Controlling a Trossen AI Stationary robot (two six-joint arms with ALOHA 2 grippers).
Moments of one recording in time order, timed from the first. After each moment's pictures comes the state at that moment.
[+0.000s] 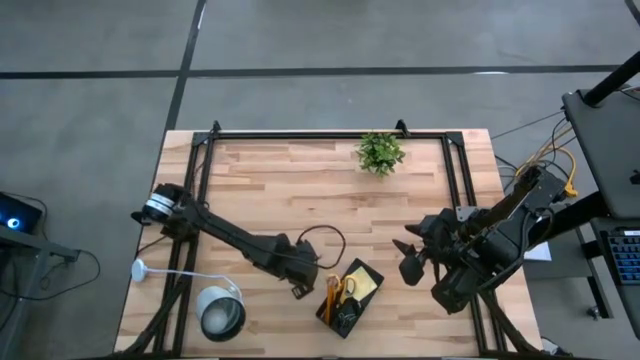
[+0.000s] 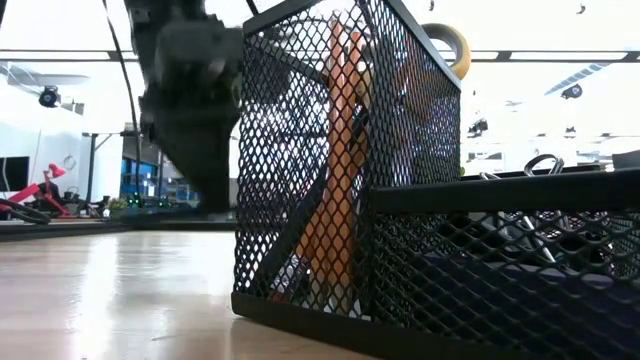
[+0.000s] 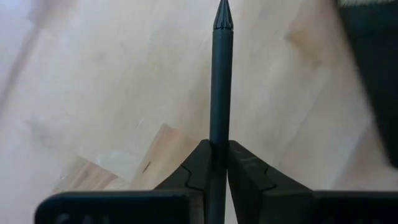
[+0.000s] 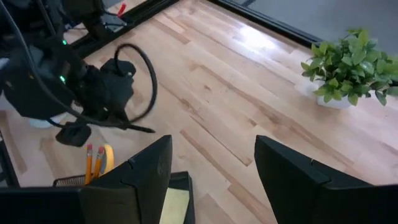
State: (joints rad) left arm -0.37 1.84 1.27 -0.70 -0.17 -0.90; right arm 0.77 1.49 1.60 -1.45 0.89 1.49
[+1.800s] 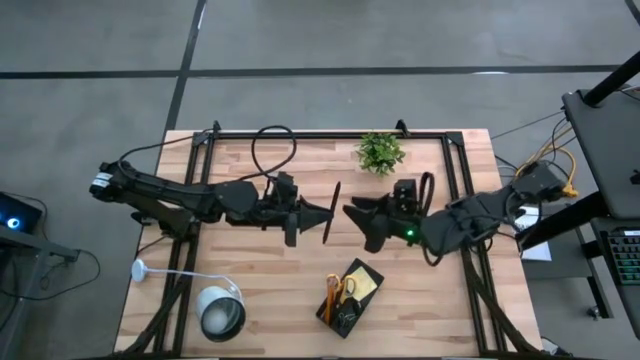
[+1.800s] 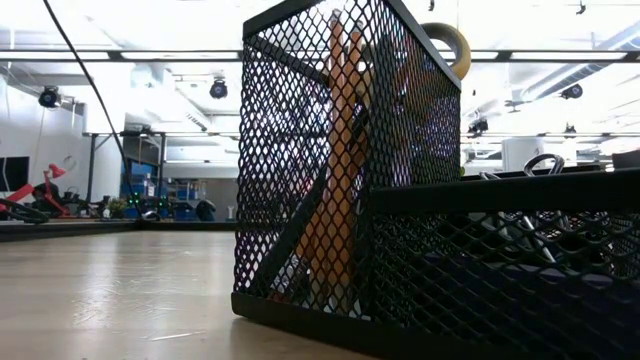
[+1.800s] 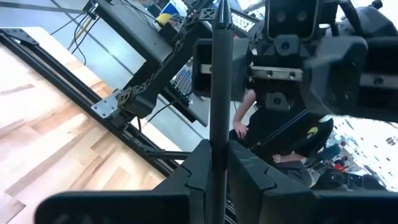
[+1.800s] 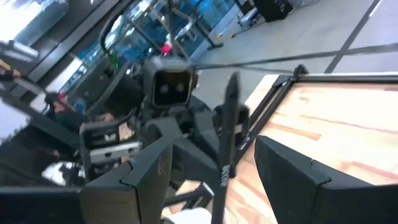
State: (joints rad) left arm -0.24 1.33 1.27 0.05 -0.26 -0.82; right arm 0.48 1.47 1.60 -0.37 0.90 0.99
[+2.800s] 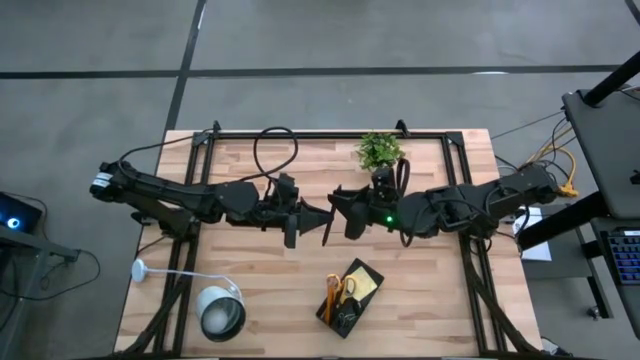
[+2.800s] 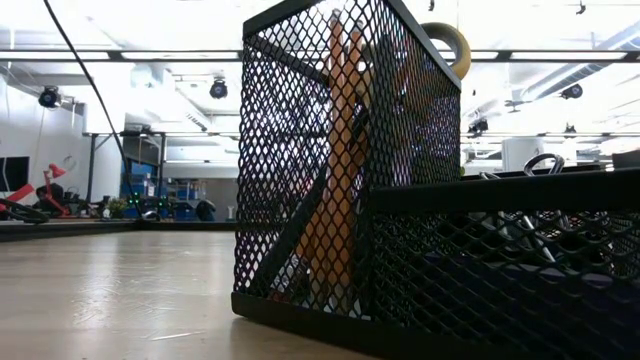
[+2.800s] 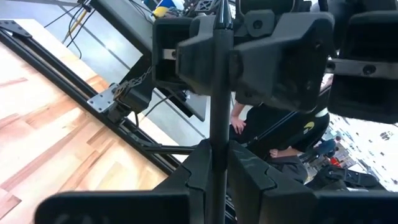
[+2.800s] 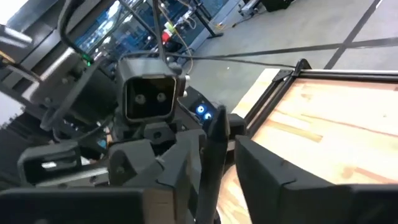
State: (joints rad) left arm -0.24 1.33 1.27 0.05 -0.24 -0.83; right arm 0.36 1.51 1.60 -0.32 0.73 0.95
